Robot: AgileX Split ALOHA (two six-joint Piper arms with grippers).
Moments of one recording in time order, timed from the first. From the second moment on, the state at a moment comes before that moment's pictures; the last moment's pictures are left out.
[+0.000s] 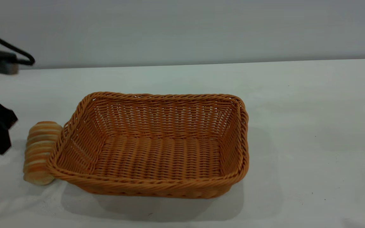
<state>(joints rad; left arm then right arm) 0.01 1.90 -0.93 0.05 0.44 0.22 -0.06 0.81 -0.53 0.92 0.74 -0.82</state>
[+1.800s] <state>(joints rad) -0.09 2.08 -0.95 0.10 0.17 0.30 -0.06 0.81 -0.53 0.93 0.73 -0.83</state>
